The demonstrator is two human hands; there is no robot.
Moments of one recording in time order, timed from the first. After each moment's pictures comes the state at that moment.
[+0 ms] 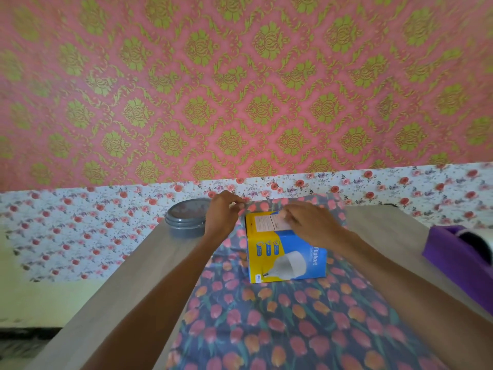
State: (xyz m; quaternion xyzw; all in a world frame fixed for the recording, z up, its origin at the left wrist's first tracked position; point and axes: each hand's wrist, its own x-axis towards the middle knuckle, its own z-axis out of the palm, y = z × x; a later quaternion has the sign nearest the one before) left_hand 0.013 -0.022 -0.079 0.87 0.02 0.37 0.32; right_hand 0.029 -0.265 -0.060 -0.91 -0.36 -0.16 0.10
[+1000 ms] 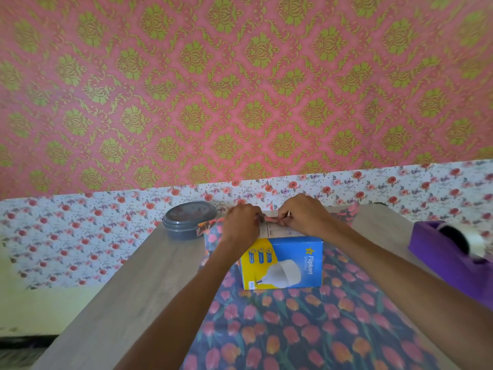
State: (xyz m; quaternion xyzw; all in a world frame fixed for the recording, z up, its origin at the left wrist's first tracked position) left_hand -0.030 -0.094 -0.067 0.95 0.00 0.29 0.09; right_hand 0.022 -0.269 -0.037 -0.91 -0.36 -0.17 0.14
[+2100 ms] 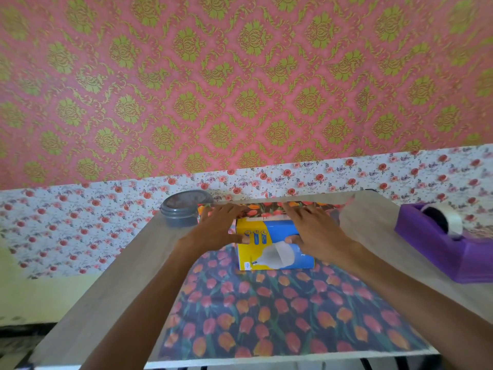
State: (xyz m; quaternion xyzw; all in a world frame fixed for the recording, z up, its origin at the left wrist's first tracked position) left_hand -0.077 -0.046 -0.080 0.99 -0.07 0.11 0.05; right_hand -0.020 -0.310 -0.099 -0.91 -0.35 -0.22 -0.03
